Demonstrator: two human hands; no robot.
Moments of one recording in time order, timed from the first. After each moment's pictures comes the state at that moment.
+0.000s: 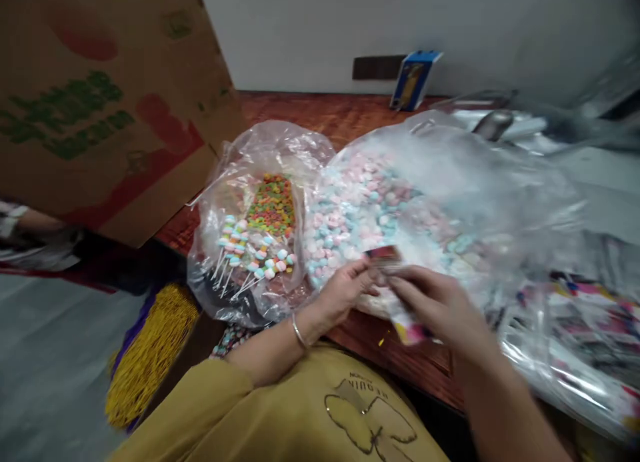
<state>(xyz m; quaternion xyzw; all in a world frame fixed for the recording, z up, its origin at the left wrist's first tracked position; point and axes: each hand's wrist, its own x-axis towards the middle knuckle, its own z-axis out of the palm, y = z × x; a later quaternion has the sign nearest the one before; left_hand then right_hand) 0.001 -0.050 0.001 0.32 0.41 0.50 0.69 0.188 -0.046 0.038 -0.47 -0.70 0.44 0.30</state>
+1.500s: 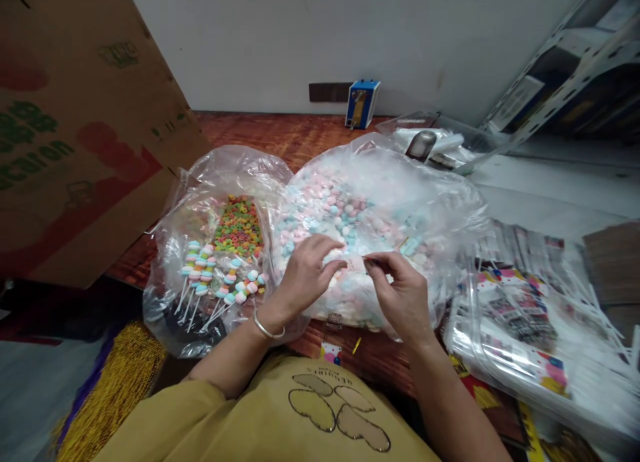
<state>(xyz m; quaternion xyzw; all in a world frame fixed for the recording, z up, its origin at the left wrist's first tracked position) -0.026 -0.001 0.058 0.77 0.47 0.41 0.18 0.173 -0.016 0.039 -0.53 -0.62 0.28 0.51</state>
